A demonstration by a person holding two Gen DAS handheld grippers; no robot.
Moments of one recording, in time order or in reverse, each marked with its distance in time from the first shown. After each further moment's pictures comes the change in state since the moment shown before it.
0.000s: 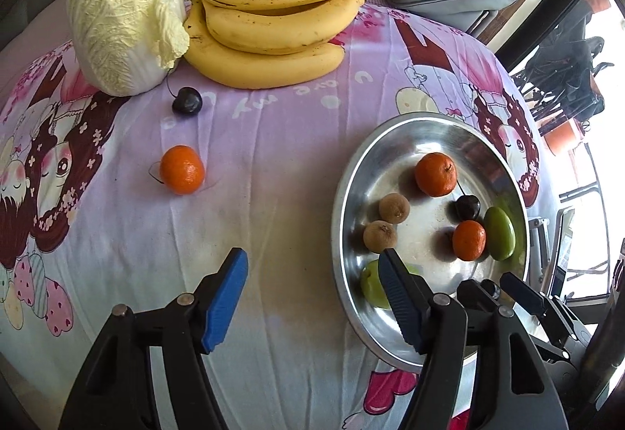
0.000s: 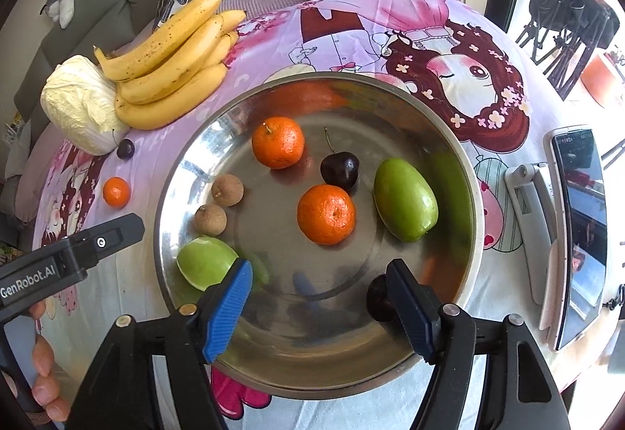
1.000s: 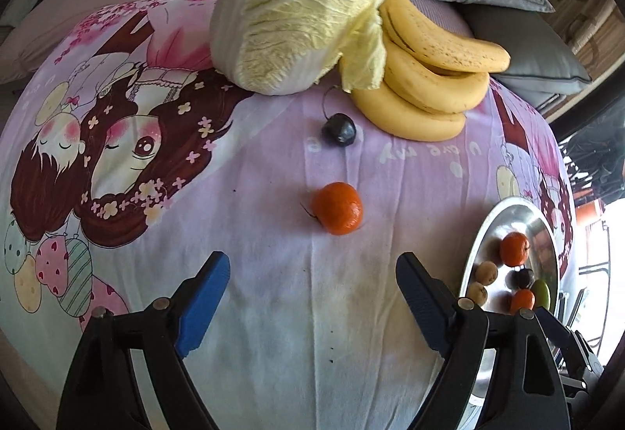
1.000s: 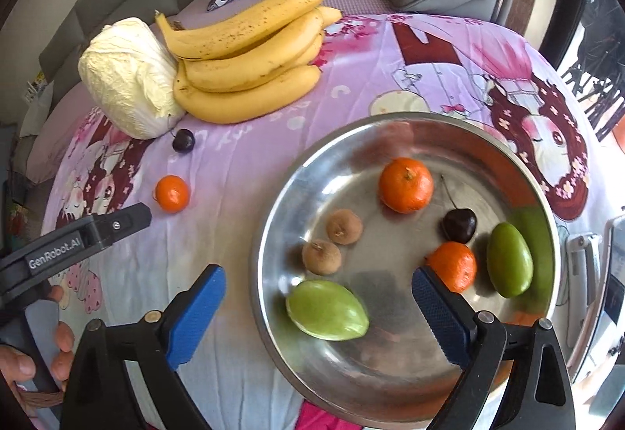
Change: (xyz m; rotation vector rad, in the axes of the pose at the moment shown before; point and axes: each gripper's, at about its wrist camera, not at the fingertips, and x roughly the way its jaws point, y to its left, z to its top) left arm -0.005 0.112 0.019 -0.256 -0.062 0.053; right arm 0.010 0.089 0.029 -0.144 0.009 0.063
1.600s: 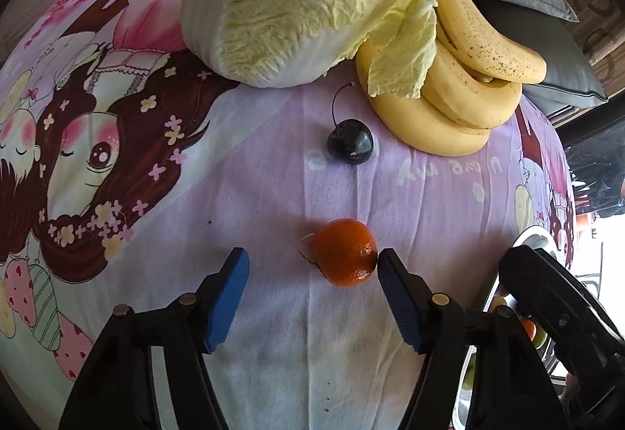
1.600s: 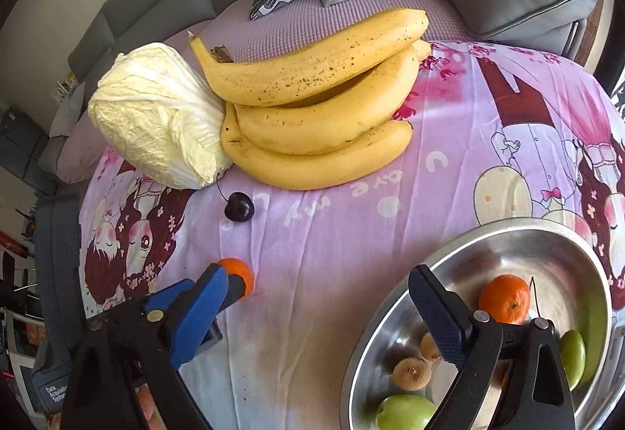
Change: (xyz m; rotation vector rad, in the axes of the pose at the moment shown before) left arm 0.053 0.004 0.029 -0.026 0.095 -0.061; right arm 0.040 0.047 0.075 -0.041 0.000 0.130
